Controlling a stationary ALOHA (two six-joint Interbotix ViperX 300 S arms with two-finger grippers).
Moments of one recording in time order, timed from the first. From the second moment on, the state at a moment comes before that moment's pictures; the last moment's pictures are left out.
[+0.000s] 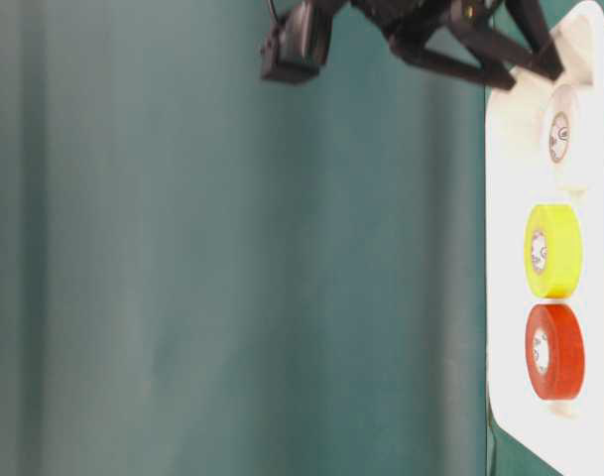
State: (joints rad) left arm 0.05 -1.37 1.48 -0.03 0.13 -0.01; right arm -0.38 -0.12 0.94 -0.60 -0.03 0.49
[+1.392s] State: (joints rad) left arm 0.05 -1.37 1.48 -0.03 0.12 -0.01; right arm -0.09 -0.69 1.39 -0.60 -0.12 0.50
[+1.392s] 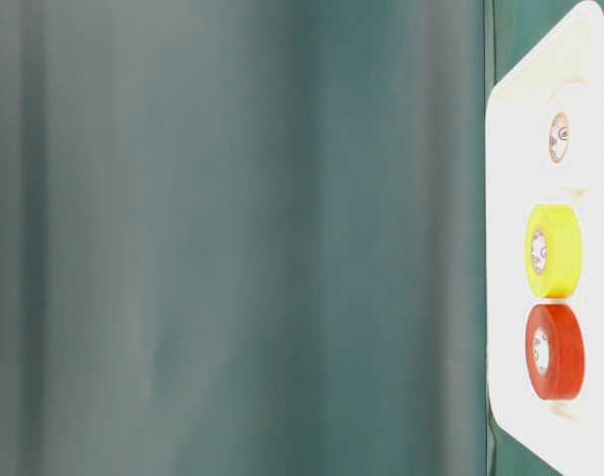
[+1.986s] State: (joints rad) left arm 0.05 -1.37 1.48 -0.02 0.12 -0.01; right arm 0.22 -0.69 1.42 -0.60 -0.12 0.50
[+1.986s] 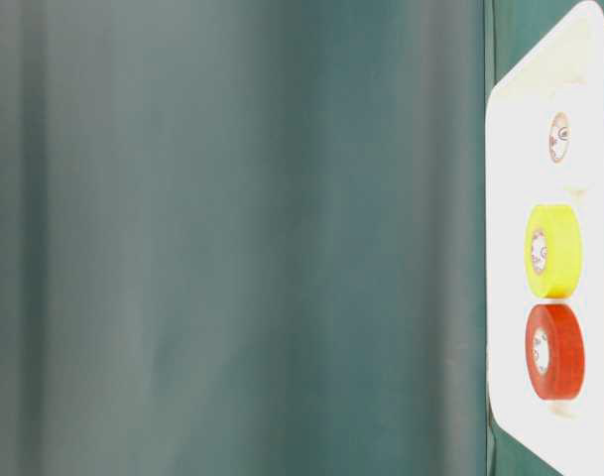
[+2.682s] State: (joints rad) left arm 0.05 -1.37 1.48 -0.03 0.12 -0.01; right arm 0.32 -0.63 1.39 -0.62 -0.12 0.49
